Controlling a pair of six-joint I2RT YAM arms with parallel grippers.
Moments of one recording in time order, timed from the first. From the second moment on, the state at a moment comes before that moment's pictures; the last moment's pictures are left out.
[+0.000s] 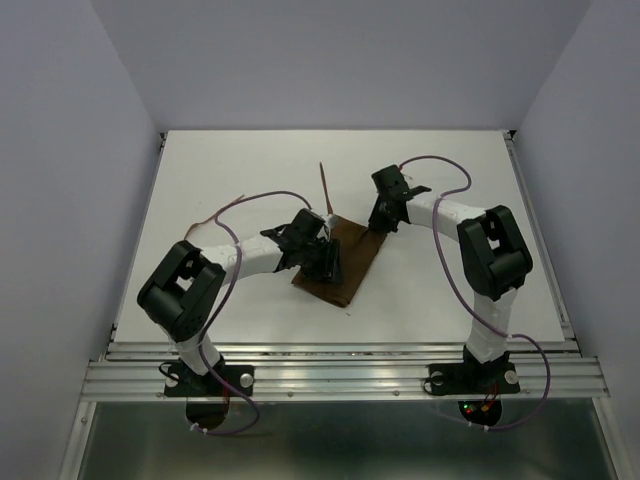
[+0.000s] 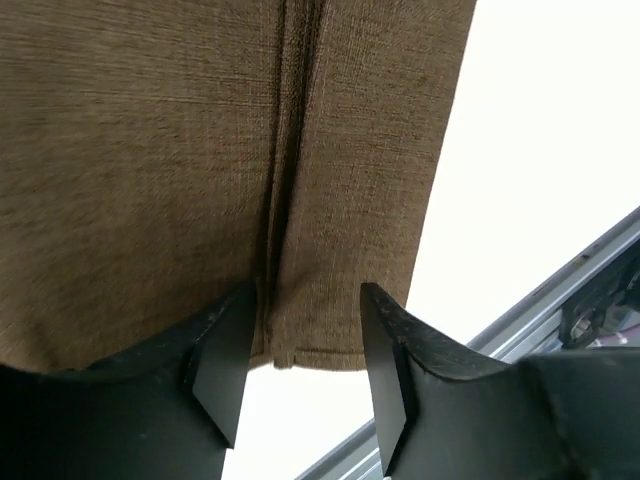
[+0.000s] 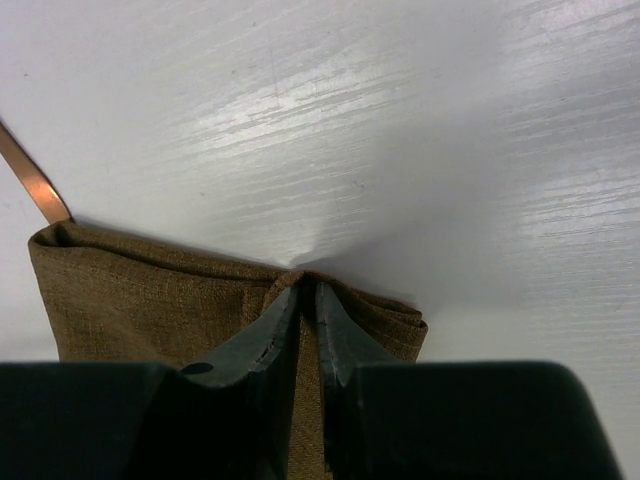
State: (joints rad) left arm -0.70 1.70 0.92 -0.21 0.32 -0.58; right arm 0.45 1.95 1.33 -0.40 0.15 0.78
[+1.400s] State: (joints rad) left arm -0.70 1.91 0.95 0.16 0.54 -0.81; right arm 0.45 1.96 1.33 -0.39 0.16 0.78
